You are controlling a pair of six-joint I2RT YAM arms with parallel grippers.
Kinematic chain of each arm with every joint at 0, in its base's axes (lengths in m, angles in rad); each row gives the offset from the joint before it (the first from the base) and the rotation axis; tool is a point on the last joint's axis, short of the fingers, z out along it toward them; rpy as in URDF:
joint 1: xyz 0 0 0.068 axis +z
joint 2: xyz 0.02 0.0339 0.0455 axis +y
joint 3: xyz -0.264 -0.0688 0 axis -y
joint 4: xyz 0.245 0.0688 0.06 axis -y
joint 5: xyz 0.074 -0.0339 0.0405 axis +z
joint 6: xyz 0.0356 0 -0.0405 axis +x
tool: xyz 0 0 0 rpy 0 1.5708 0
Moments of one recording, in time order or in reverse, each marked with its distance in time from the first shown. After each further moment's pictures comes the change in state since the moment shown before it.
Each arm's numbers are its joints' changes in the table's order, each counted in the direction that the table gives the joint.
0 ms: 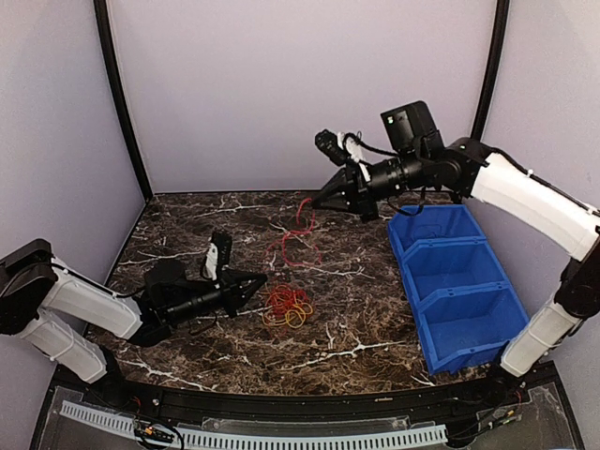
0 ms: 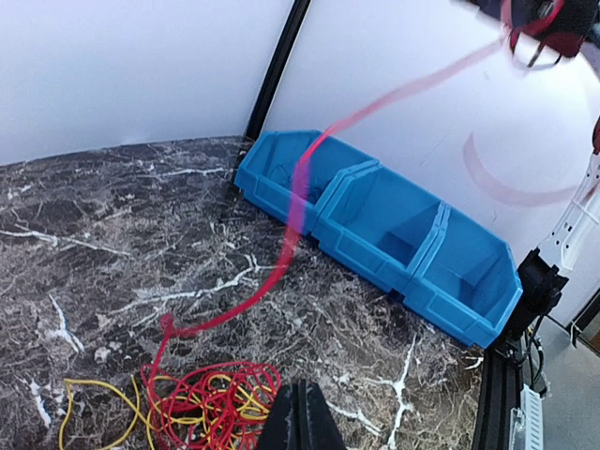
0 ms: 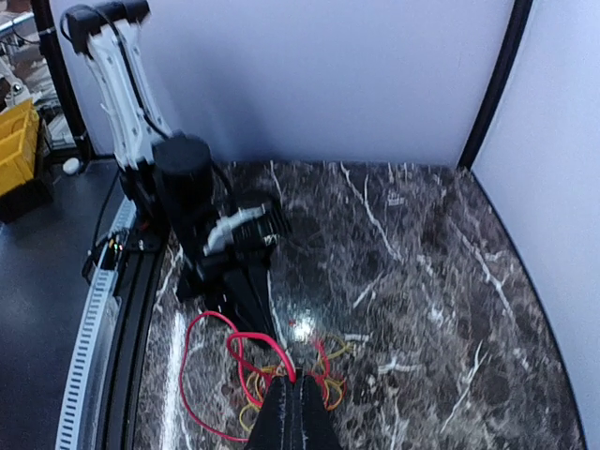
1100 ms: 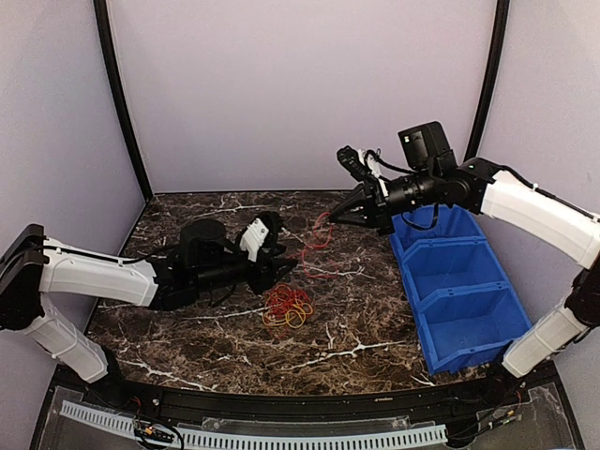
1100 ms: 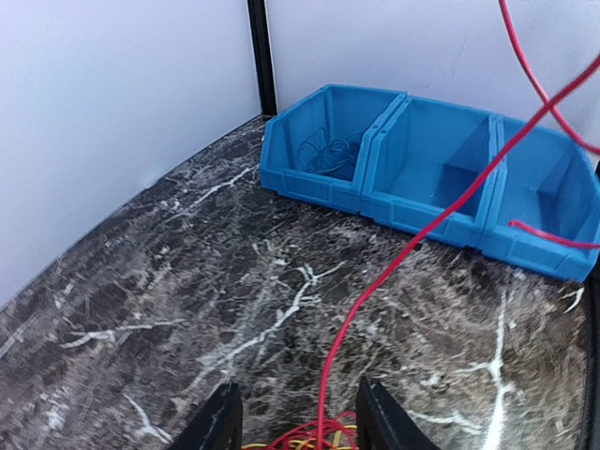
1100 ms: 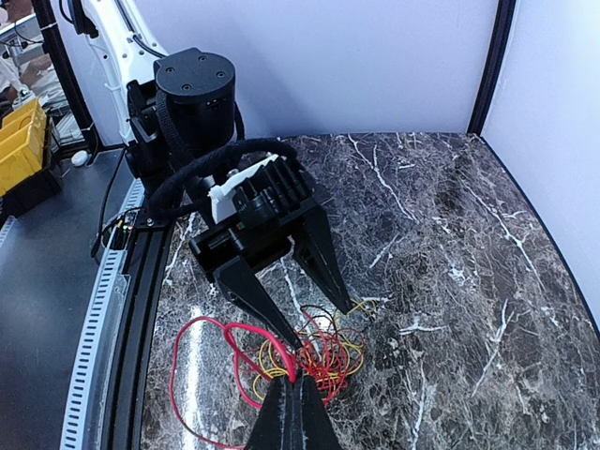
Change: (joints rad) left arm -0.042 0.009 0.393 -0.536 0.085 0.431; right arm -0.094 -0.093 -0.307 0.116 0.089 0.000
